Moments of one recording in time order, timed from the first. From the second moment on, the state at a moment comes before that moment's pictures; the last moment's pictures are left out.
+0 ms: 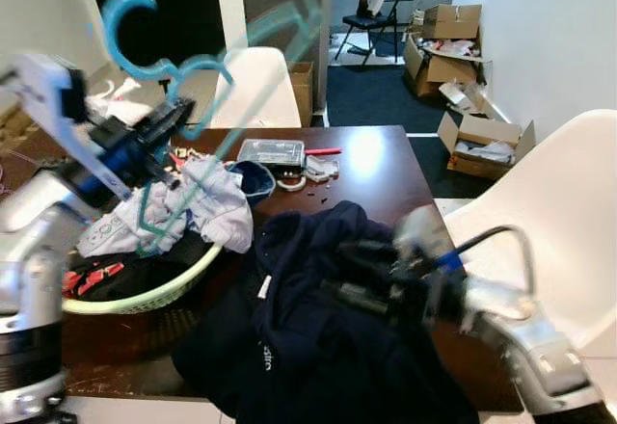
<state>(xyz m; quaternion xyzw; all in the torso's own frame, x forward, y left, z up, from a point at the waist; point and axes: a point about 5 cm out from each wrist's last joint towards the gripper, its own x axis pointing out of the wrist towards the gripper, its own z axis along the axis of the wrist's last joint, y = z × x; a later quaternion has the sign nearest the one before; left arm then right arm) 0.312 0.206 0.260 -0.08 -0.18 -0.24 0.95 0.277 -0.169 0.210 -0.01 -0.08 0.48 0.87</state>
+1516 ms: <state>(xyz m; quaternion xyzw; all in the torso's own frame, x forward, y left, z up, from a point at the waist) 0.318 0.135 0.154 0.14 0.03 -0.27 0.95 0.294 -0.194 0.204 0.09 -0.09 0.35 0.93</state>
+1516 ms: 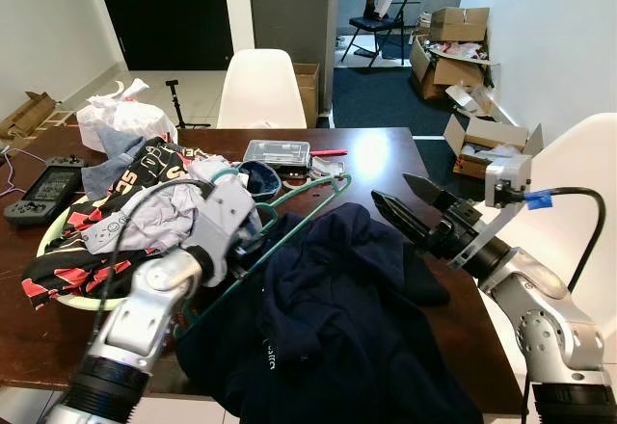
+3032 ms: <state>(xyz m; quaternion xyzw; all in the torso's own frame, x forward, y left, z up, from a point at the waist) 0.250 0.201 0.241 0.14 -0.01 -0.43 0.89 0.300 -0.189 0.201 0.09 -0.09 0.34 0.93</state>
